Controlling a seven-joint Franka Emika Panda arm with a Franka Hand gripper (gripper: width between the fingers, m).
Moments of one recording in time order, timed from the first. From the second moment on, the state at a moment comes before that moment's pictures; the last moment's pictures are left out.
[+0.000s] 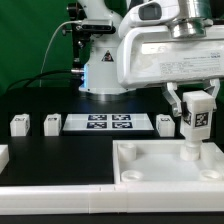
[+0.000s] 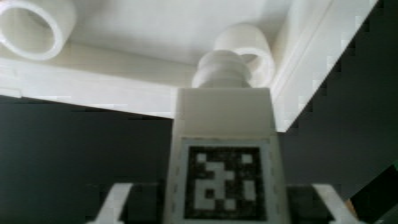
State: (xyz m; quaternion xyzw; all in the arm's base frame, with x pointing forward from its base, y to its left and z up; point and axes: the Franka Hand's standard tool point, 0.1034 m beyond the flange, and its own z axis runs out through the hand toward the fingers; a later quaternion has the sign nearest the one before) arm 0.611 0.096 0.115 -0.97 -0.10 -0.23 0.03
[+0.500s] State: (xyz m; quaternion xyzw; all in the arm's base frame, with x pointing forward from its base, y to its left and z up) arm 0.613 0.103 0.110 -0.96 -0.04 -0.26 0.05
